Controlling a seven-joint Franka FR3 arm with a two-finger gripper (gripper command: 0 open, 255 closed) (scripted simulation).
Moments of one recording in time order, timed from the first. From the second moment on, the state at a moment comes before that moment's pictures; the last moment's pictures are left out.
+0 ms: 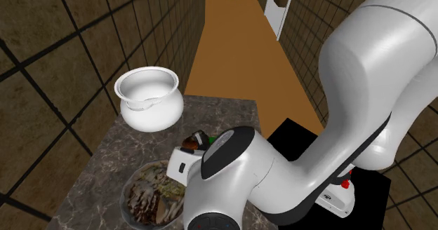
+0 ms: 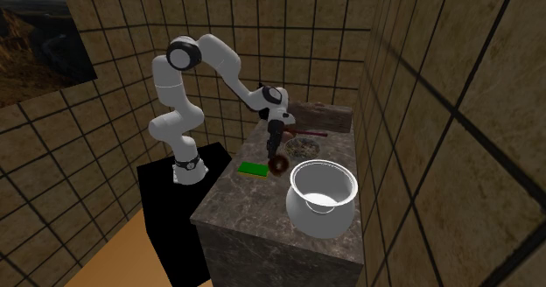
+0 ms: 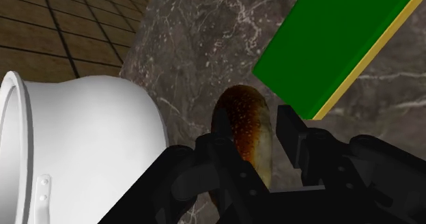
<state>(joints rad) 0.26 0.05 0.93 -2.33 -0.92 1.77 0.38</state>
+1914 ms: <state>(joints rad) 0.39 0.24 1.01 -1.88 -0.94 1.37 0.27</state>
